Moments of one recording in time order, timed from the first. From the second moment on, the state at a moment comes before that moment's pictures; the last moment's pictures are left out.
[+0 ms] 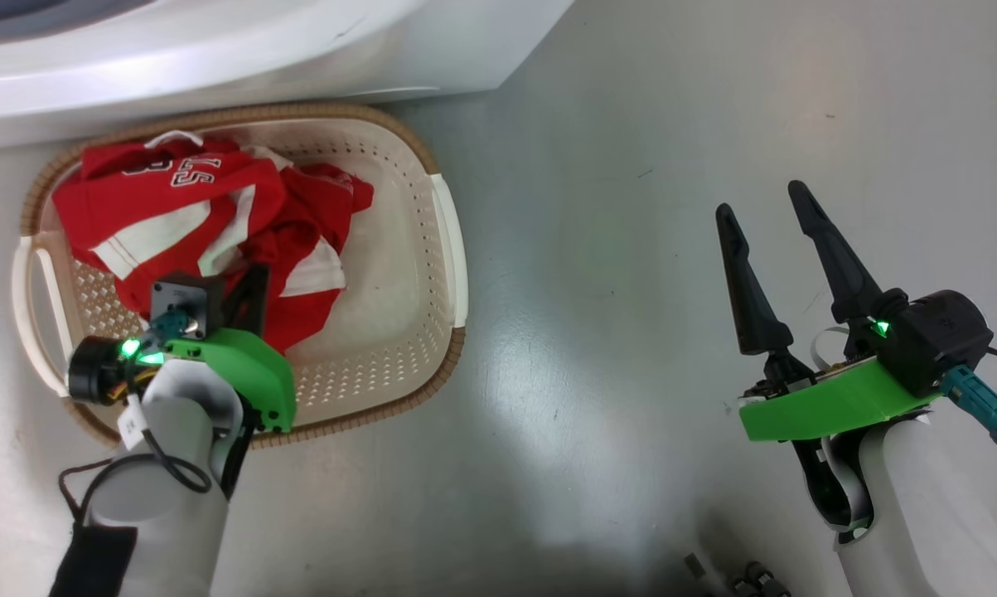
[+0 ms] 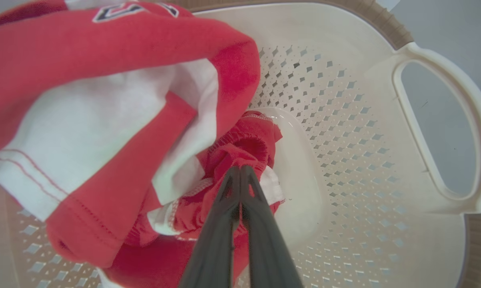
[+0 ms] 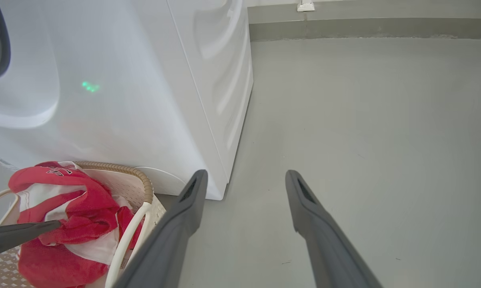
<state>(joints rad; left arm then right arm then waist) -0.81 0.09 -0.18 1.08 -0.15 -0.13 -0.26 -0.33 -0.05 0.08 0.14 0.24 0.13 -0.26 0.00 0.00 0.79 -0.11</state>
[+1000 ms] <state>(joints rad) -0.64 0.11 -0.11 0.92 -0.26 -0.13 -0.26 -0.29 -0.05 0.05 0.20 0.22 0.13 -0.26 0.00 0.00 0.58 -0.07</state>
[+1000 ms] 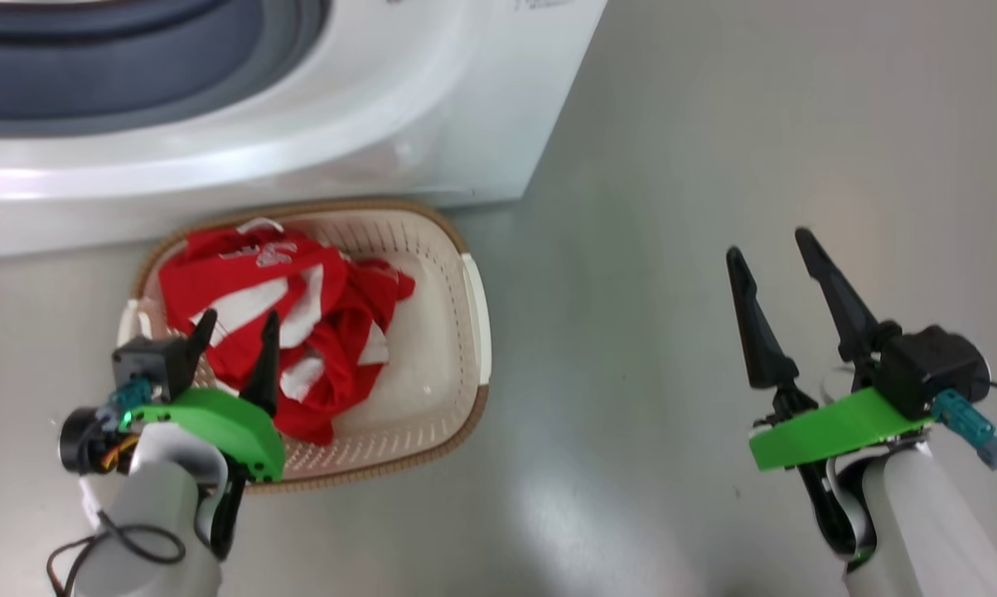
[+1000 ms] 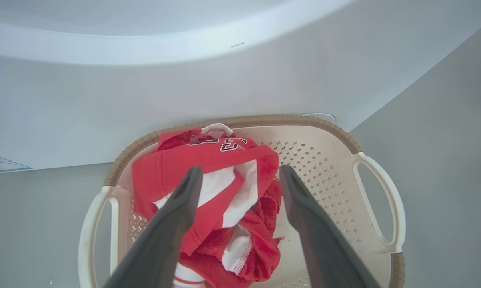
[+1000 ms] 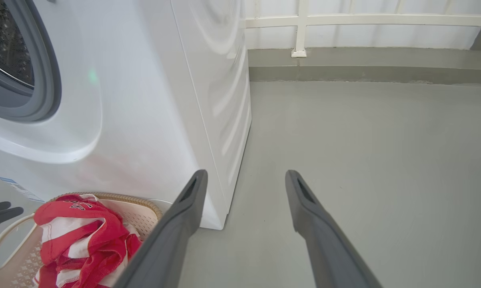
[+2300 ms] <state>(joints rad) -0.10 0.08 0.11 0.31 -0.16 -0.13 -0.26 -0.01 -0.04 -0.03 0.23 0.18 0.13 -0.26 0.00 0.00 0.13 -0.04</state>
